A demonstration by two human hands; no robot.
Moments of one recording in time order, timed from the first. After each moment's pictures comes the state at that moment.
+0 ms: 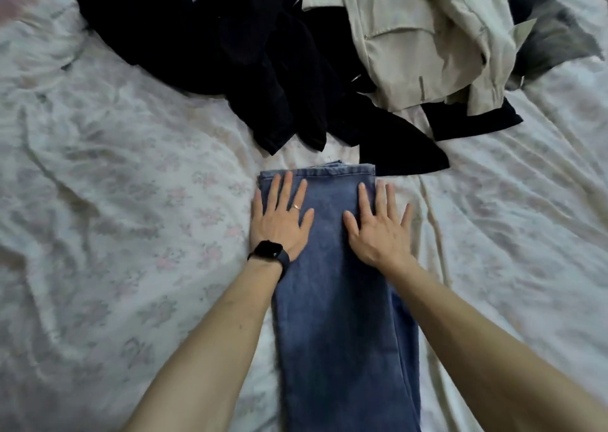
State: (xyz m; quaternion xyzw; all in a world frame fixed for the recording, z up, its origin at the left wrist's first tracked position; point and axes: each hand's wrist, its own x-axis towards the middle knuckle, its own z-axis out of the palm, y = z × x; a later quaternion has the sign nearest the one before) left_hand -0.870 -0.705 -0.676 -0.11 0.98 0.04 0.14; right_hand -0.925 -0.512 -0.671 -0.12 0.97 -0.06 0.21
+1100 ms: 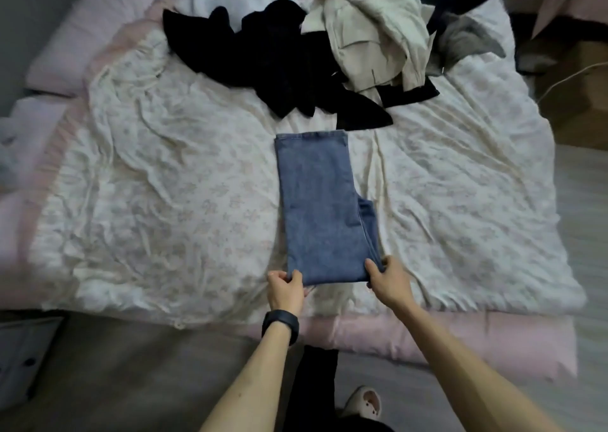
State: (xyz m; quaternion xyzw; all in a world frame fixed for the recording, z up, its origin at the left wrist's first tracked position) left_hand -0.521 -0.526 -0.532 -0.56 0.62 0.54 0.04; right_hand -0.606 -0.339 -0.523 0.15 0.86 -0.39 0.30
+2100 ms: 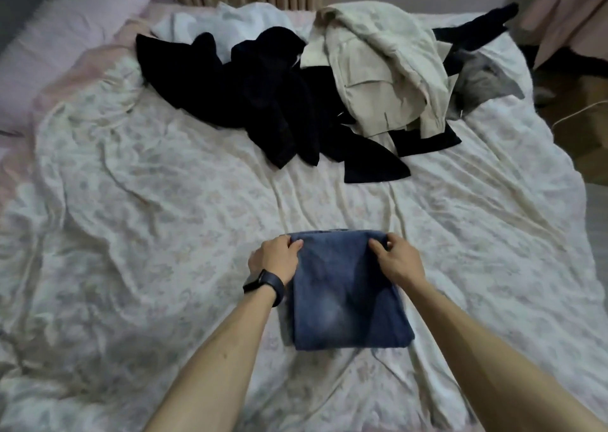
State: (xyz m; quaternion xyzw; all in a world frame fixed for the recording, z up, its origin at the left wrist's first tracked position) left_hand -0.751 -0.668 -0.540 -0.28 0.92 0.22 0.15; right_hand -0.825 -0.426 -0.547 0.05 0.93 -0.29 0.24
